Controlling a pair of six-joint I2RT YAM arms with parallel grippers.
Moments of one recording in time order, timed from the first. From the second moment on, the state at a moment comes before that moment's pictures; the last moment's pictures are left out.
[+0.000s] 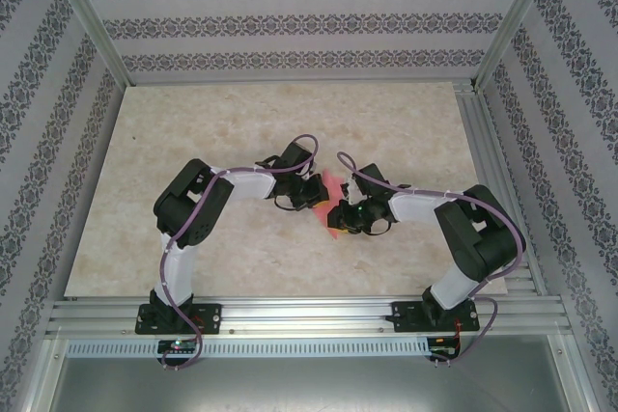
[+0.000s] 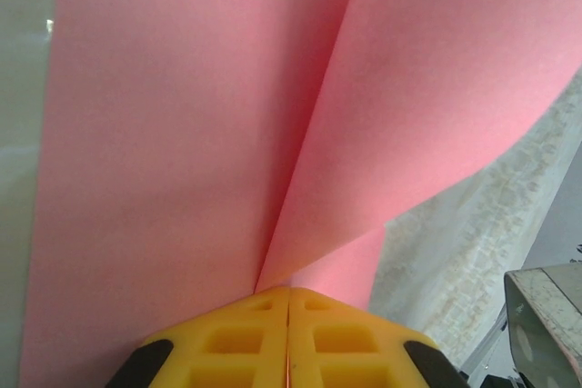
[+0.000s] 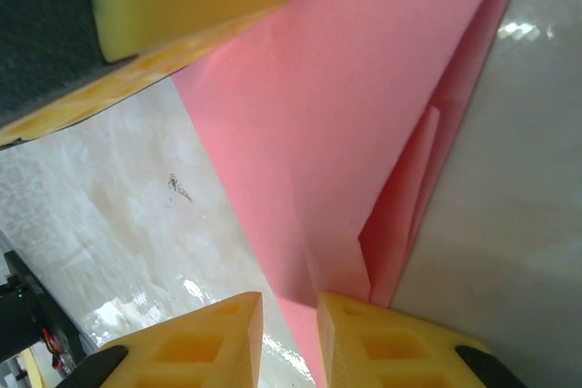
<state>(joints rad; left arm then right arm) -0.65 2.05 1.21 -0.13 0.51 -1.02 0.51 1.64 0.69 -0.19 -0.58 0.61</state>
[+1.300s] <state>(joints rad) -0.69 2.02 1.14 -0.08 0.55 -1.02 0.51 1.65 0.69 -0.20 -0.57 0.60</state>
